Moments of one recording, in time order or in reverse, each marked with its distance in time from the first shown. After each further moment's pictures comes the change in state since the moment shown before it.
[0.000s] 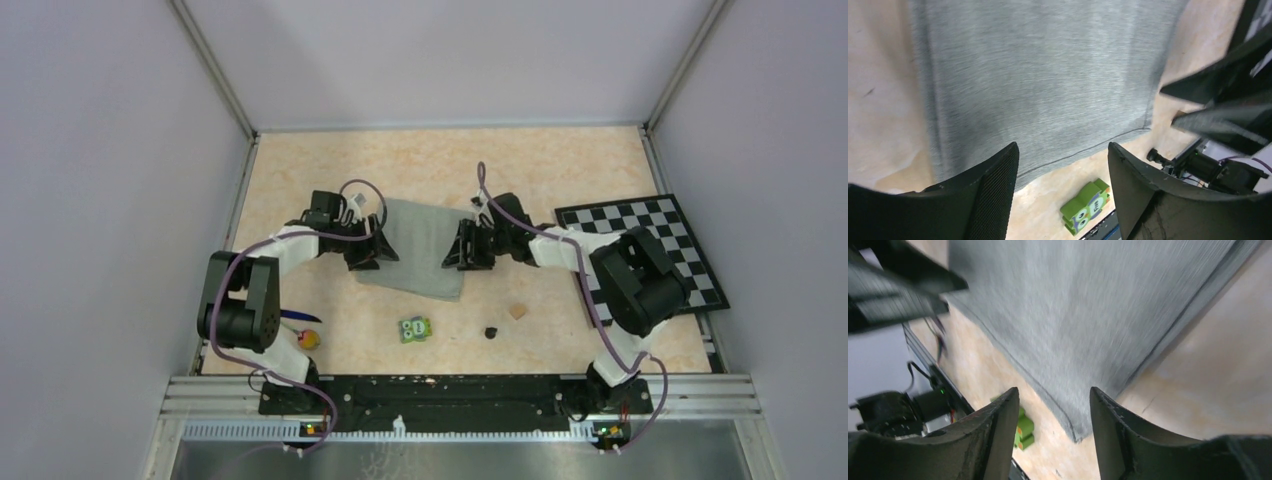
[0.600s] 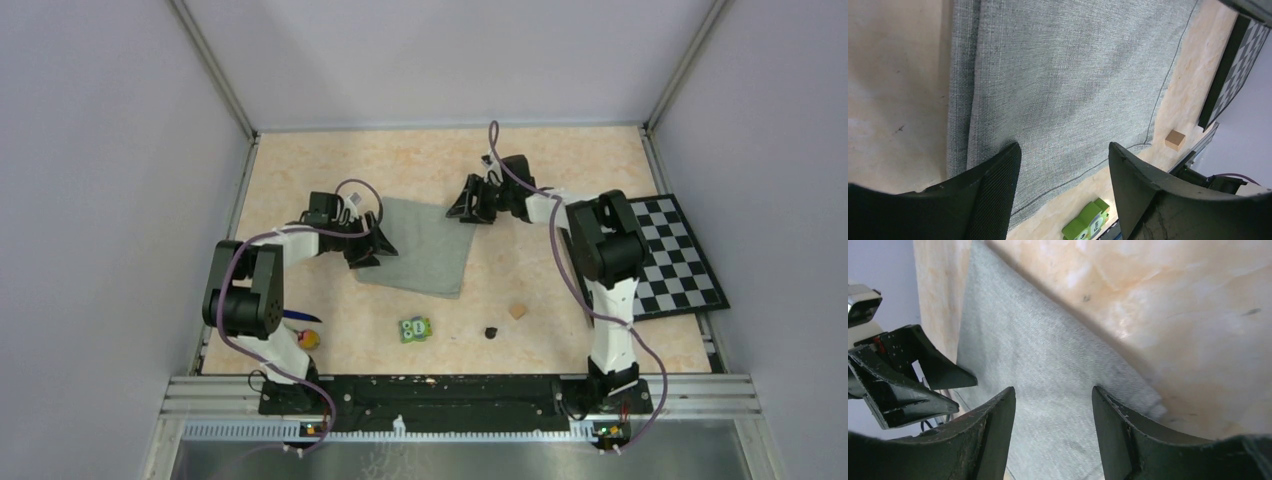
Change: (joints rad) left arm 0.028 0.090 0.024 0.080 0.025 -0.046; right arm -0.212 0.386 0.434 0.065 -0.115 -0.052
